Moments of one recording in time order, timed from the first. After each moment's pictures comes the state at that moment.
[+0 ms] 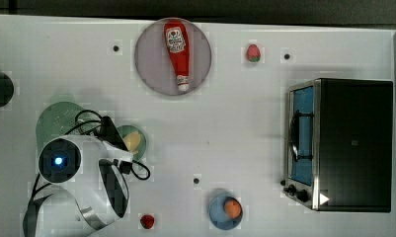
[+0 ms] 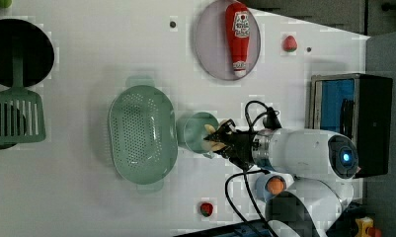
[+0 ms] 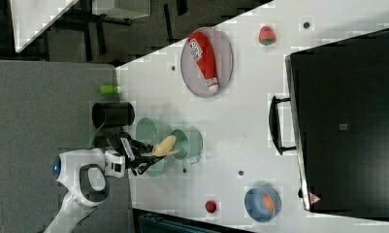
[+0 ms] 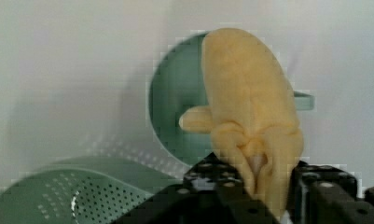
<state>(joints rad) 0.06 0.09 0.45 -2.38 0.01 0.88 0.76</state>
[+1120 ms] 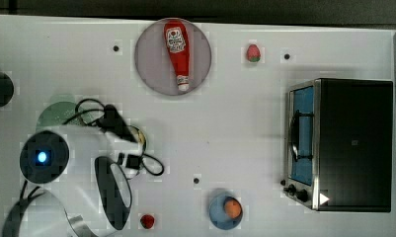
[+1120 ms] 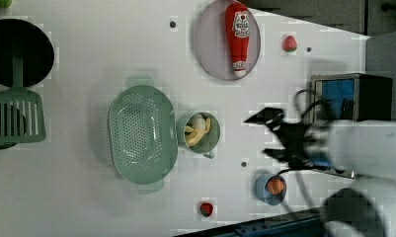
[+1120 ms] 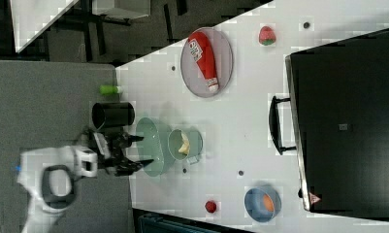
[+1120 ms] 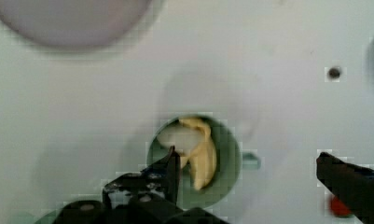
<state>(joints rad) 0.08 -0.11 0.30 -2.22 -0.03 0.50 0.60</state>
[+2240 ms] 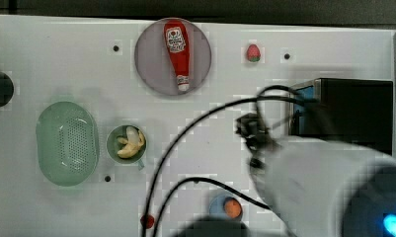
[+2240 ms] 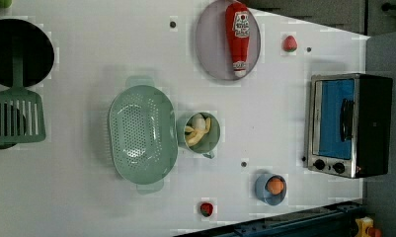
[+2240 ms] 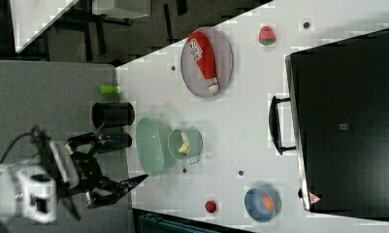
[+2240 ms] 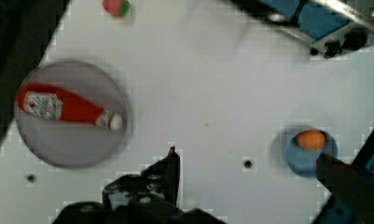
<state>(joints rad) 0.01 -0.33 -0.16 -1.98 -0.03 0.12 0.14</state>
